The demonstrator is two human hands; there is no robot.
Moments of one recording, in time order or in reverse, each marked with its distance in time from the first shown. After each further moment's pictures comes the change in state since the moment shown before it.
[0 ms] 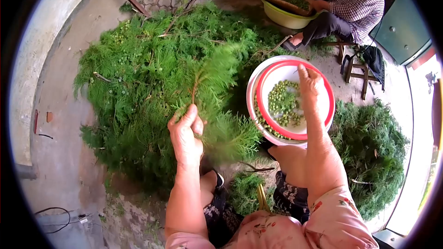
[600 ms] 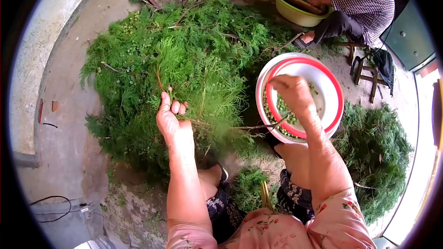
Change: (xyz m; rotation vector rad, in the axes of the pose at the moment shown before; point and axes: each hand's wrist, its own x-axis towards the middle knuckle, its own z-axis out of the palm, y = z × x) left_hand 0.034 0.017 -0.022 -0.345 0.375 -0.013; right_hand -0.040 -0.014 0.023 -0.118 -0.604 -0.319
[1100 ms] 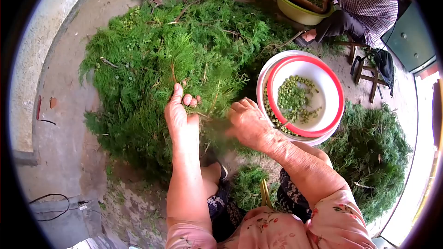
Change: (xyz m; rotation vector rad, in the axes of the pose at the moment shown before) left_hand -0.007 -0.007 0.007 0.058 -0.074 -0.143; right_hand -0.046 -0.037 0.078 -0.370 -0.318 -0.591
